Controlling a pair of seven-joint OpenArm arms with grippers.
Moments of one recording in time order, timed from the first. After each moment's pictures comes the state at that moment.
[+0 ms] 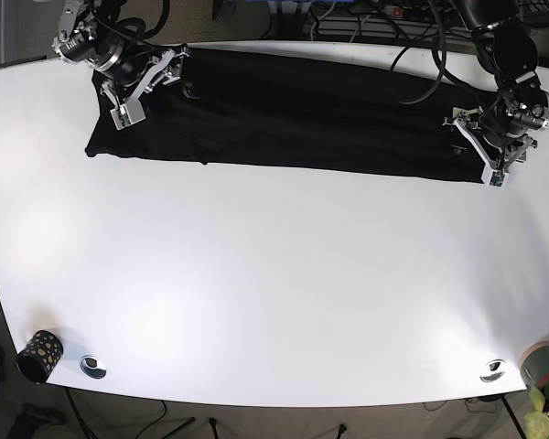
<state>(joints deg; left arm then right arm) 10.5 -9.7 -28.3 91.2 -7.2 -33.5 52.2 -29.0 5.4 26.6 108.7 36.8 39.6 -56.8</state>
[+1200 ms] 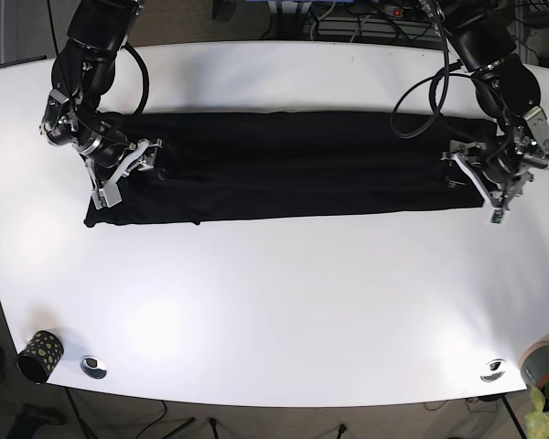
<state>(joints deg) -4.5 -8.0 -33.8 91.0 -15.1 -39.9 65.5 -1.8 12.1 26.6 80.9 31.6 40.4 -53.1</state>
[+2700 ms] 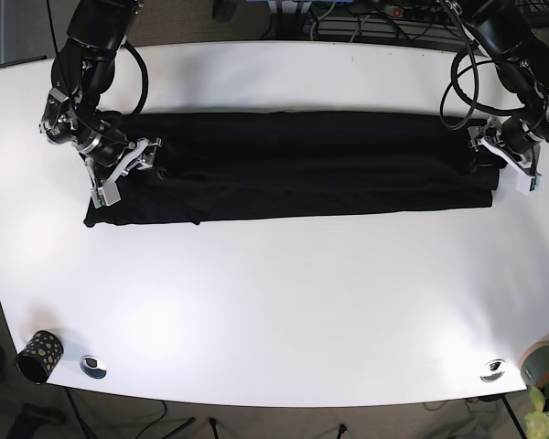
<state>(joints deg) -0.3 -10.9 -43.4 77.1 -30.4 -40.0 61.9 -2.0 12.1 26.6 80.6 31.7 40.3 -52.7</state>
